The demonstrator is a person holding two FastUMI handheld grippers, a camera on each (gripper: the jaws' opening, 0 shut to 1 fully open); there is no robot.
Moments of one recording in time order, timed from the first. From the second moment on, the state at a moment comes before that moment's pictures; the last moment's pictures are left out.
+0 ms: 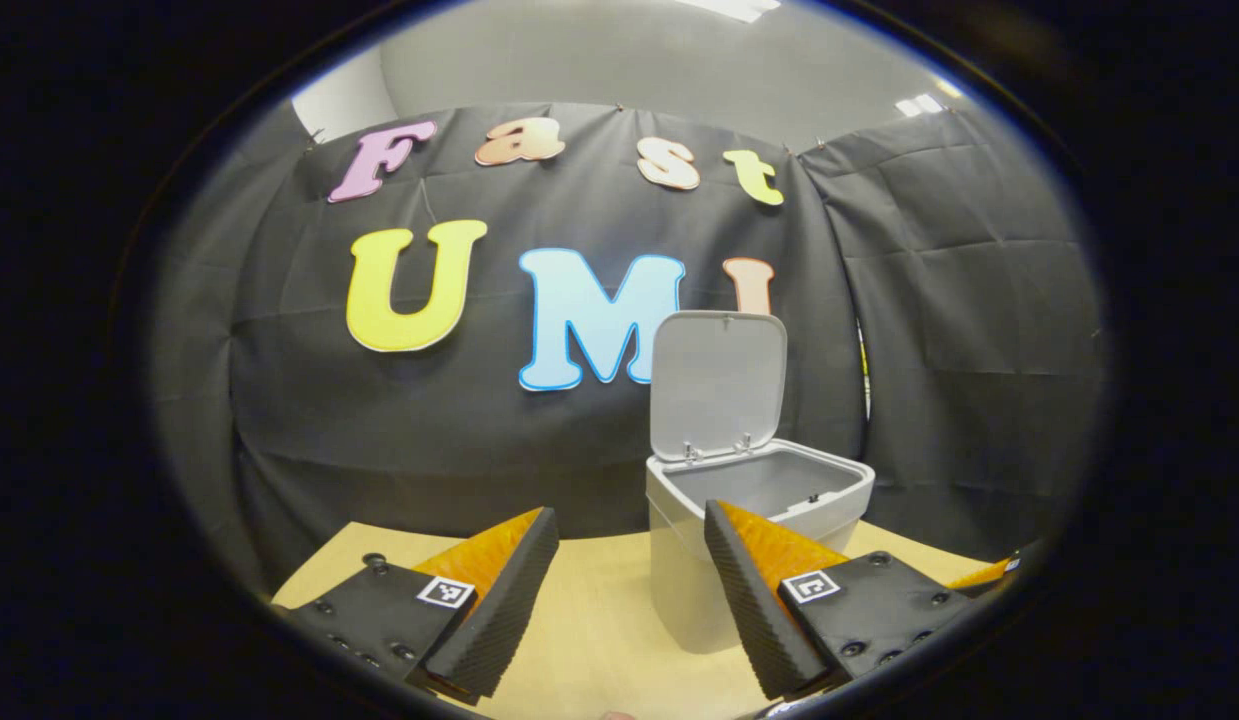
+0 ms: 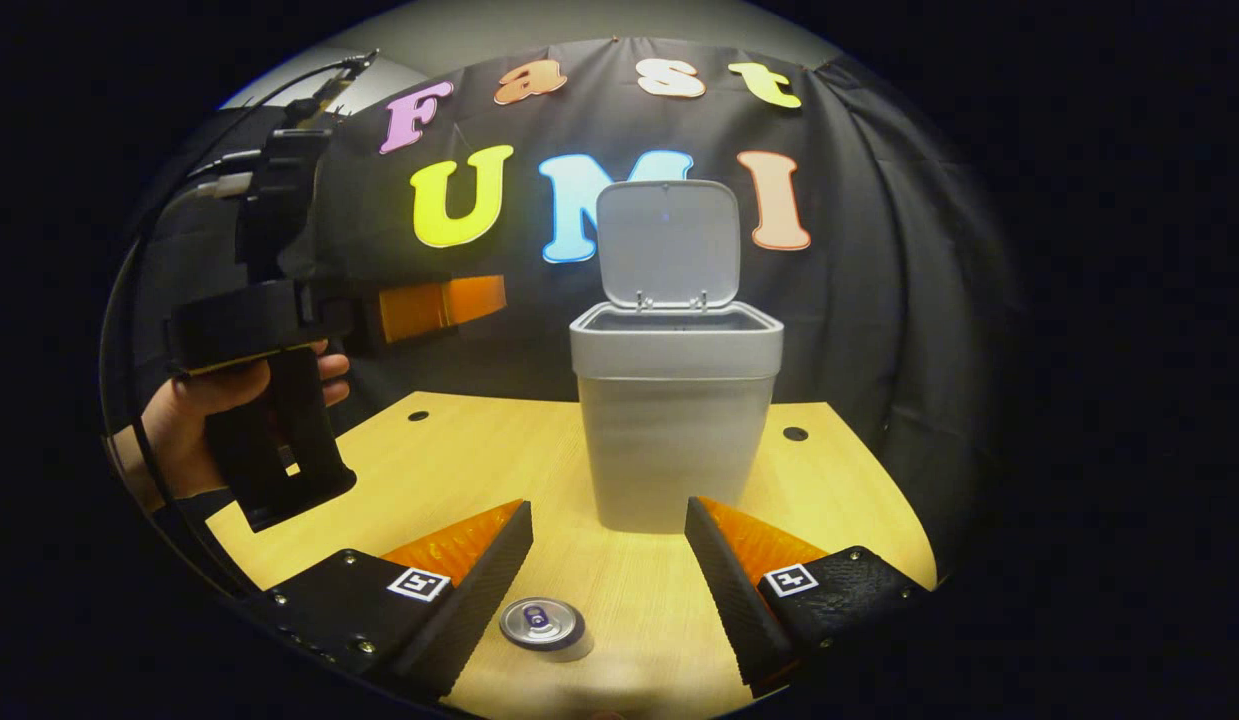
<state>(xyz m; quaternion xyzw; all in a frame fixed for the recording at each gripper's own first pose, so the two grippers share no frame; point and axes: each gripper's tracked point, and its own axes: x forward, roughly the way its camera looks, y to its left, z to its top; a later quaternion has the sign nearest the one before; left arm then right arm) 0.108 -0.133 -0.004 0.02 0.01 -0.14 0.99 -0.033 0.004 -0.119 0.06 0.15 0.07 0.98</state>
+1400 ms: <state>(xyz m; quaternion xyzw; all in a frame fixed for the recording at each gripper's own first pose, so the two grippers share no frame) 0.025 -0.035 -0.016 0.01 0.01 -0.04 1.00 -0.045 0.055 -0.236 0.01 0.32 0.17 0.93</state>
